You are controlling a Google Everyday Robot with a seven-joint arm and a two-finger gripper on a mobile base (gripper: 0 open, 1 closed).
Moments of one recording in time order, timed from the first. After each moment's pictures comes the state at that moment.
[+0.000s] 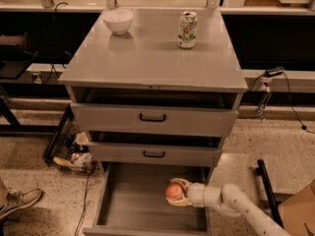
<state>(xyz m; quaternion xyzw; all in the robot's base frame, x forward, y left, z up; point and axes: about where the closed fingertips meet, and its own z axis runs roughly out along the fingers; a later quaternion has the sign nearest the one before) 0.541 -0.083 0.296 -0.49 0.64 0.33 0.49</state>
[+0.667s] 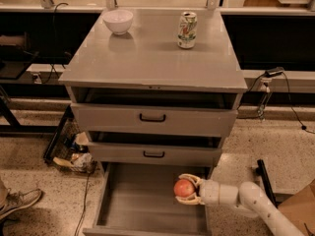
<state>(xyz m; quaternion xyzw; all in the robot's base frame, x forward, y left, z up) 0.512 -0.110 0.388 -0.52 0.58 0.32 0.54</state>
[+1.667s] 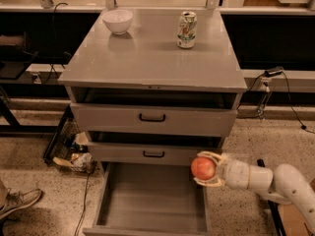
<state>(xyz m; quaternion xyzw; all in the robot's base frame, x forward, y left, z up) 0.498 -0.164 0.569 -0.57 0.49 0.24 0.62</state>
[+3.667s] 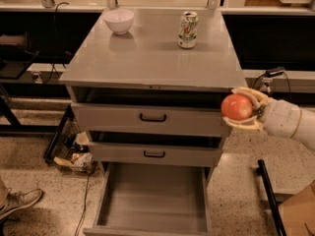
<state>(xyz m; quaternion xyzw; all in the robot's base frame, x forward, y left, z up) 0.546 -0.228 0.816 -0.55 0.46 0.15 0.68</state>
